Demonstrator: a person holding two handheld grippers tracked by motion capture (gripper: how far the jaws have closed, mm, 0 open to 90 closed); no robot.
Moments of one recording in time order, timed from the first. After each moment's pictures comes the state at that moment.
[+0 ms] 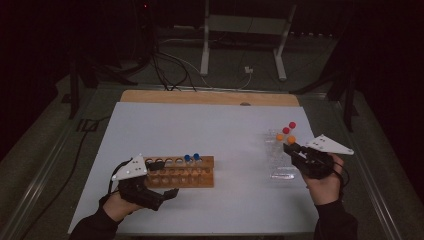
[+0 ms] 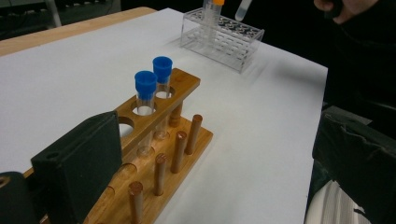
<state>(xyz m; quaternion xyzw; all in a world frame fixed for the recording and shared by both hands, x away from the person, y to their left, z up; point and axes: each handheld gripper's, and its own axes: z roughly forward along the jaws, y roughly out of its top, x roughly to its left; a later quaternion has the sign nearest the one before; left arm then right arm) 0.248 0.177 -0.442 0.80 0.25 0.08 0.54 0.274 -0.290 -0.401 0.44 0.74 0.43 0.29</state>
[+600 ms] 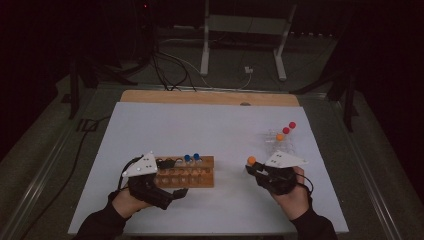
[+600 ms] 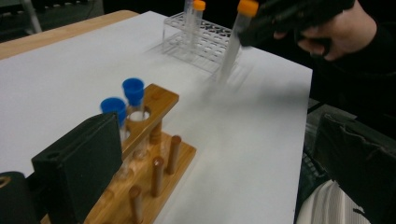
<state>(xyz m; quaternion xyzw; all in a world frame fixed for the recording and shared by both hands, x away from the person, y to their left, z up) 0.254 0.149 -0.432 0.81 0.22 0.06 0.54 0.255 -0.212 -0.430 0.34 0.81 0.43 0.20</state>
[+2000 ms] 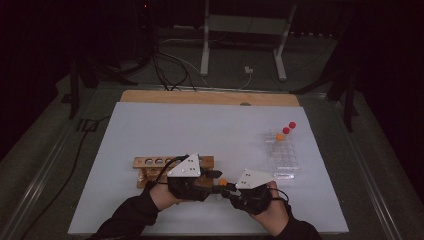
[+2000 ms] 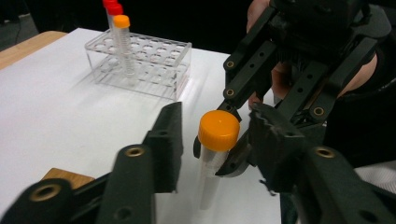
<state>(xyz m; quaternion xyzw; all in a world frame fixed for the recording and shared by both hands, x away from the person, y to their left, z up) 0.261 0.065 -0.427 0.84 0.10 0.04 0.54 0.224 -0.155 -0.440 0.25 0.86 0.43 0.13</state>
